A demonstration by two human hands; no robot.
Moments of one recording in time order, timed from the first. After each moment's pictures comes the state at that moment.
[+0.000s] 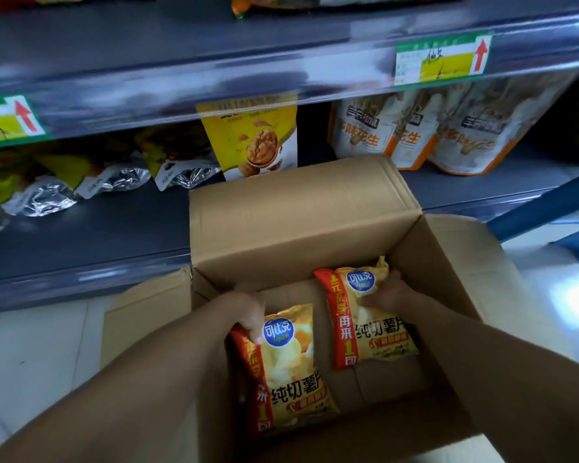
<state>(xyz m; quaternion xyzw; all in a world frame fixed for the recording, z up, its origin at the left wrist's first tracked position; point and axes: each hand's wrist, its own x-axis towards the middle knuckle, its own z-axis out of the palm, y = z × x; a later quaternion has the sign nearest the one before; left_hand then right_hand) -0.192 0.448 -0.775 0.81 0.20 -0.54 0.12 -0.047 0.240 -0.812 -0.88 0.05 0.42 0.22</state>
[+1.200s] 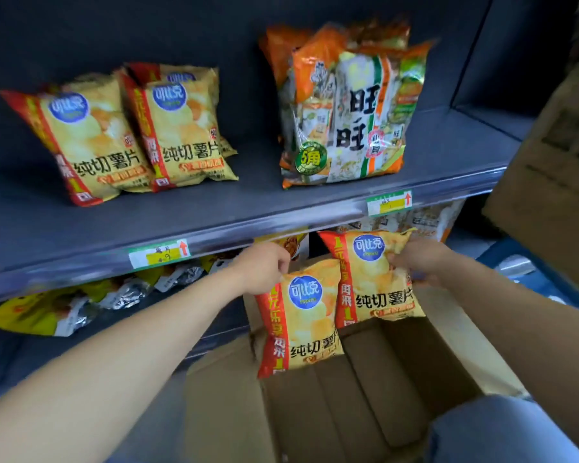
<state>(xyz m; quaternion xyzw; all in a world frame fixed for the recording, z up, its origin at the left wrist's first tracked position) -0.202 0.488 -0.510 0.97 0.10 -0.11 0.18 -0.059 0.268 -0.533 -0.90 -0.03 0.26 0.34</state>
